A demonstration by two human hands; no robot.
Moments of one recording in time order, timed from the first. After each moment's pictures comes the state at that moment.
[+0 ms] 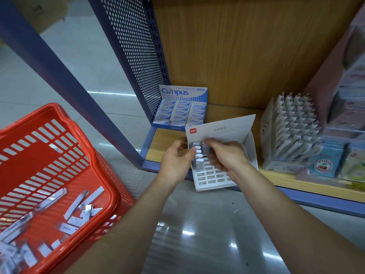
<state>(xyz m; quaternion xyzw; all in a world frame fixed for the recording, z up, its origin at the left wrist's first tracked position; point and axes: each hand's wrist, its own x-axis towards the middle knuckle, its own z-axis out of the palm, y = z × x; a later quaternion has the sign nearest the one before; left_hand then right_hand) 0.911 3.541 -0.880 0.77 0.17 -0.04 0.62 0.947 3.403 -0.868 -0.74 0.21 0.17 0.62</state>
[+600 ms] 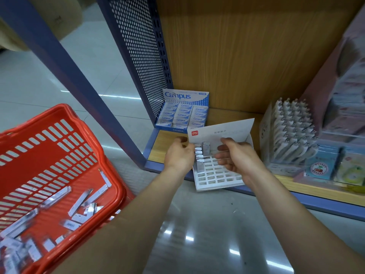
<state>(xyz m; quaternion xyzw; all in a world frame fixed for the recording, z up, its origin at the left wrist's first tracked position) 0.920 3.528 -0.850 0.81 0.25 -0.05 0.53 0.931 3.377 -0.837 -0.72 0.22 0.21 0.62</state>
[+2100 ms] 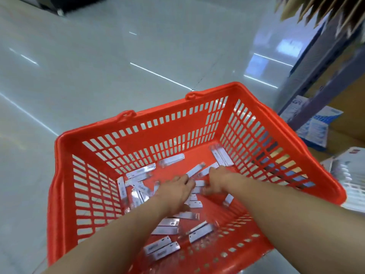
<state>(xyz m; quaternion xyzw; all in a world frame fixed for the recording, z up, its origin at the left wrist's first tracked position) 0.704 3.879 -0.913 0.97 -0.07 -0.20 0.08 0.816 3.748 -0.879 -0.88 -0.25 0.38 -0.10</state>
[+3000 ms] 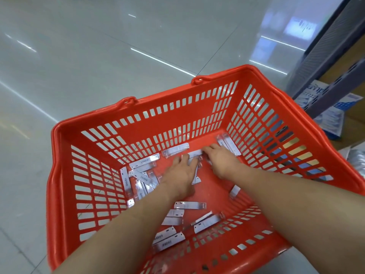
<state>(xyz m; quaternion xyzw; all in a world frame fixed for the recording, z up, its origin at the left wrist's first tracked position) 0.720 3.882 -0.923 0.98 0.05 -0.17 0.13 0.834 3.758 -0.914 -0.90 -0.36 0.24 0.02</state>
